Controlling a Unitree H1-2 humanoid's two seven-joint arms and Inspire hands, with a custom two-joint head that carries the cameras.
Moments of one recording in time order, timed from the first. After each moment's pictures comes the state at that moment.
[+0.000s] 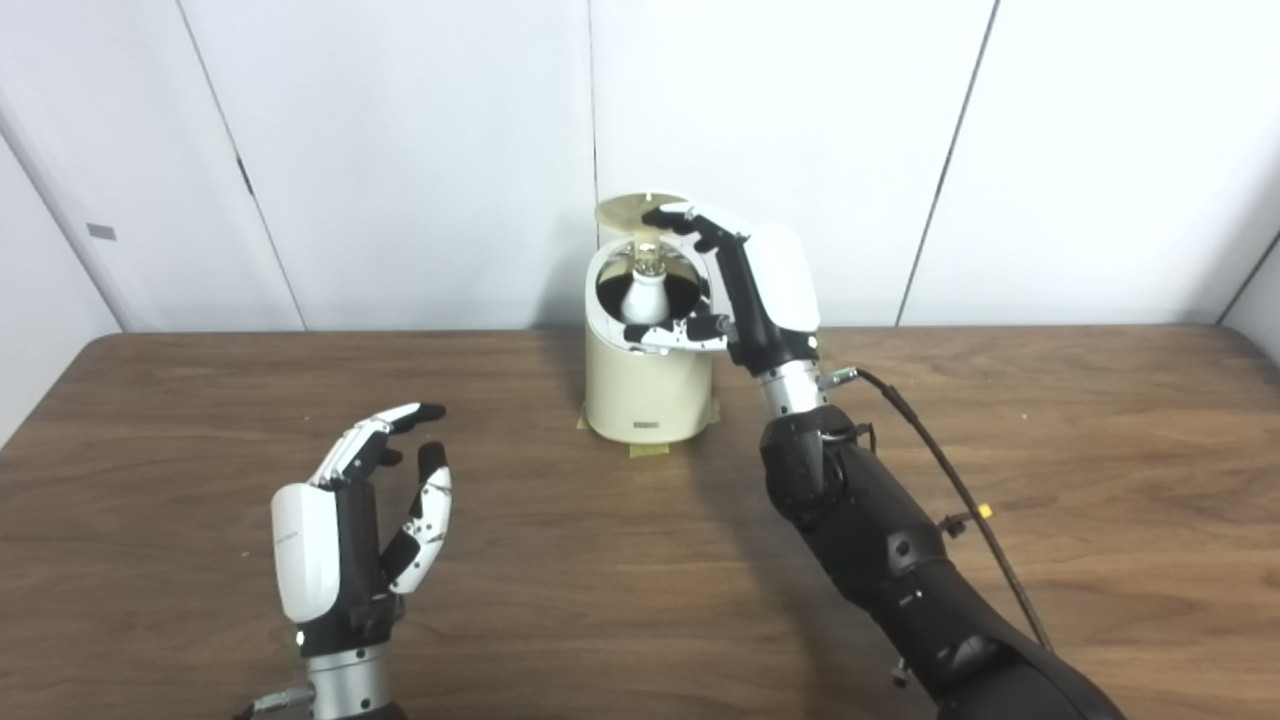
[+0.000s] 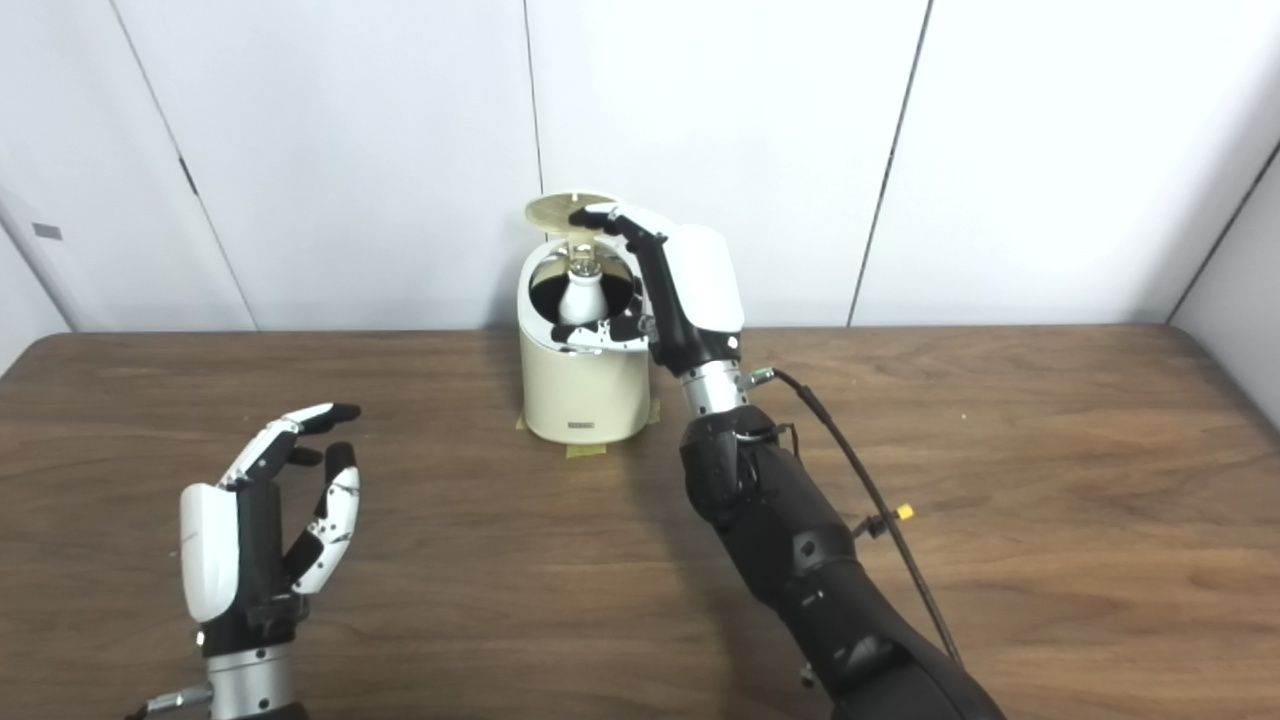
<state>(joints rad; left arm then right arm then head) 0.01 0.04 -0.04 -0.13 0.72 -0.24 0.47 -0.75 -0.05 0.26 0.71 -0.68 -0.36 -0.67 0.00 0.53</state>
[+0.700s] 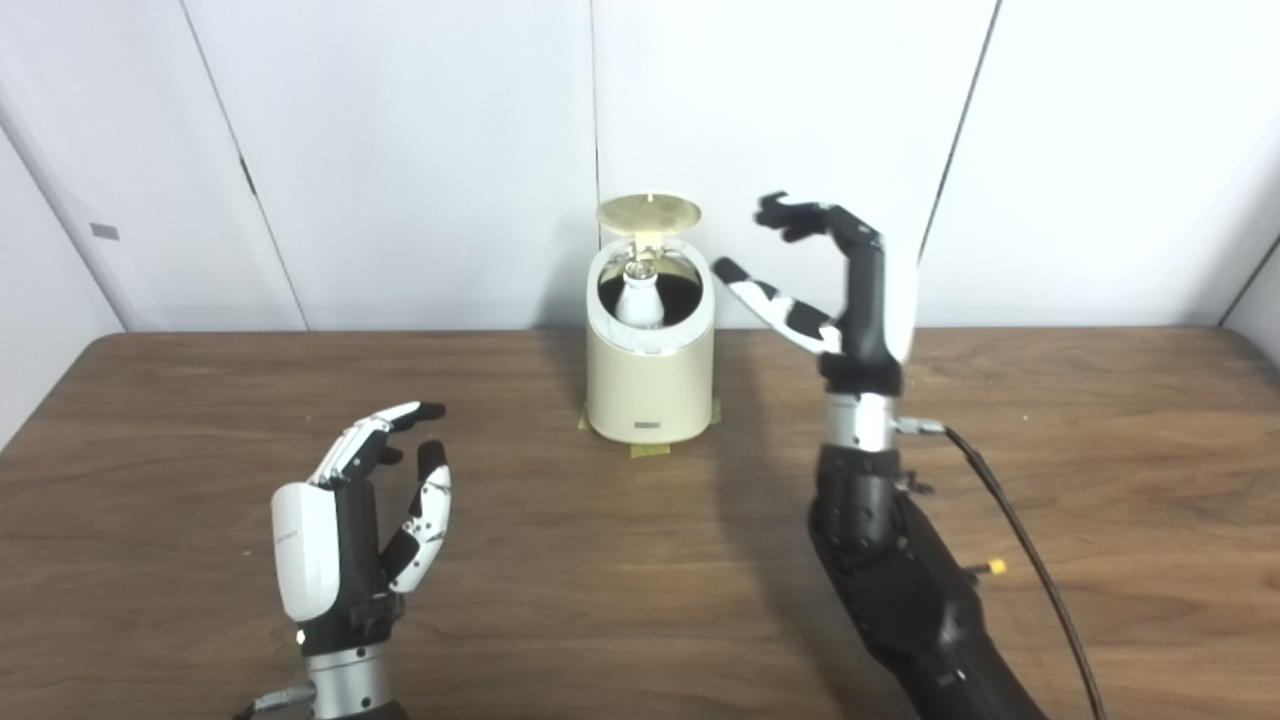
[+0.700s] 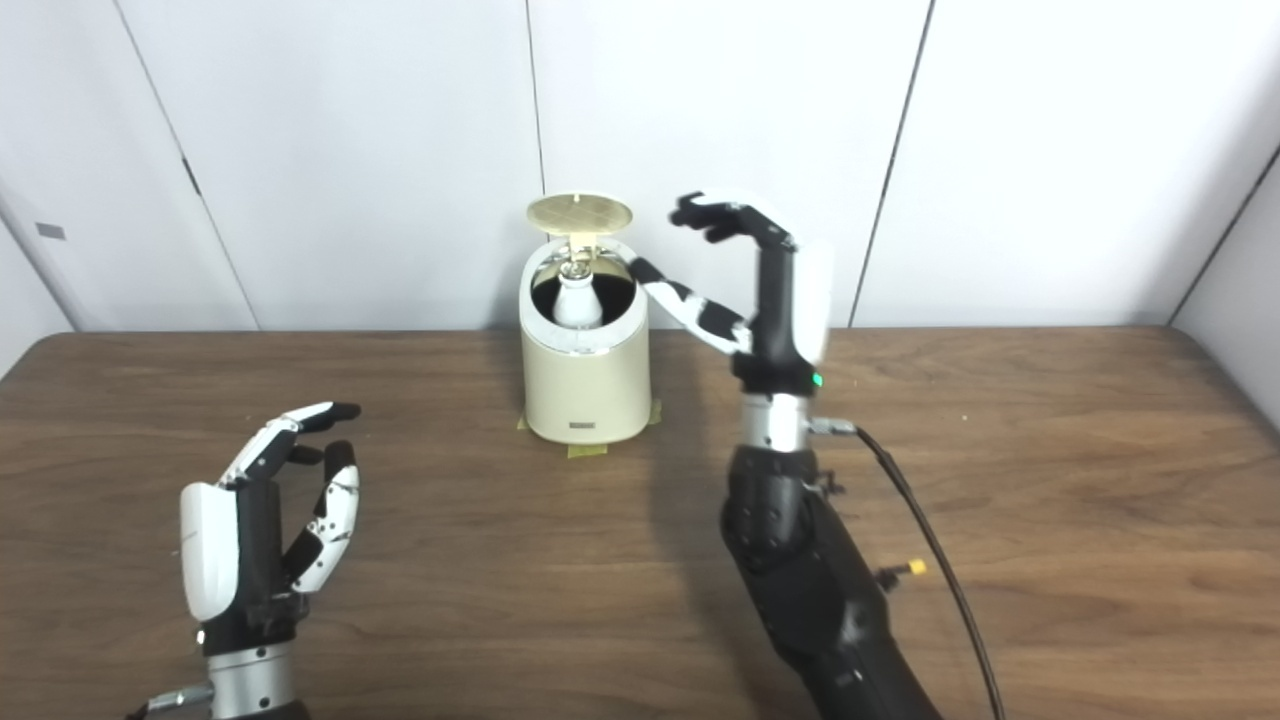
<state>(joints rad) 0.01 0.04 -0.04 -0.13 0.72 -0.25 0.48 -0.53 -0.07 0.17 0.35 -0.45 -0.44 -0.72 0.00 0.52</state>
